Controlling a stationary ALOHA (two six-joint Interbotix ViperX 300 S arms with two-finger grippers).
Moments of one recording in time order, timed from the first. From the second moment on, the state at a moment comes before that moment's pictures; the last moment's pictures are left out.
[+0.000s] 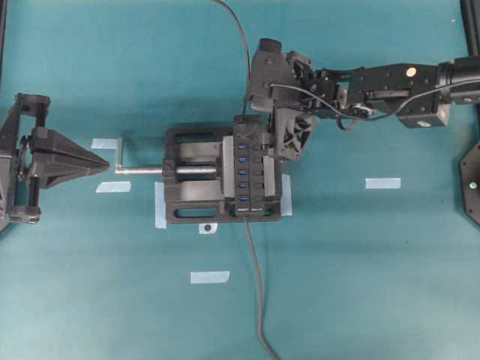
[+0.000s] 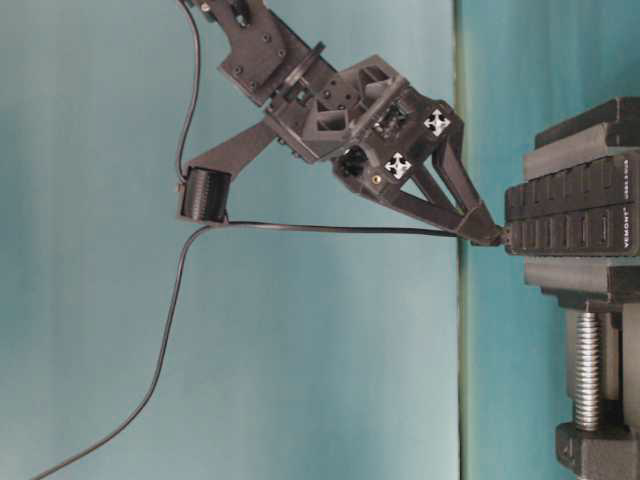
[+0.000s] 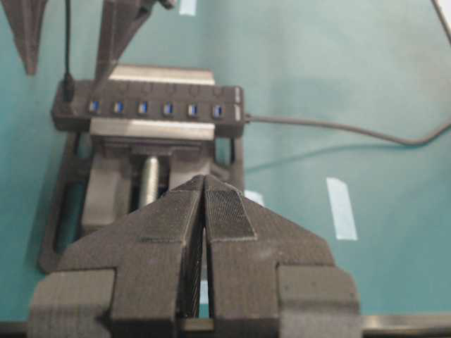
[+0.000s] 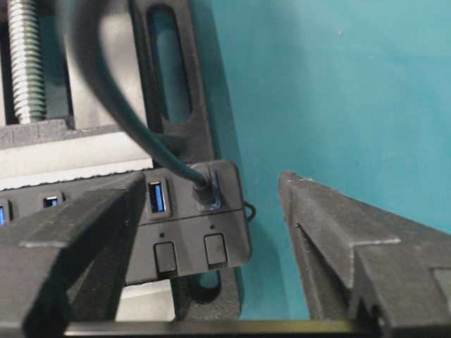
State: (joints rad) left arm 0.00 -0.87 1.14 0.00 0.06 -0.07; right arm -0.23 0.09 0.58 -0.01 0.10 -0.08
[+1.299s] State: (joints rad) left arm 0.00 -0.87 1.15 0.00 0.06 -0.07; right arm -0.23 0.10 0.57 -0.01 0.10 -0.08
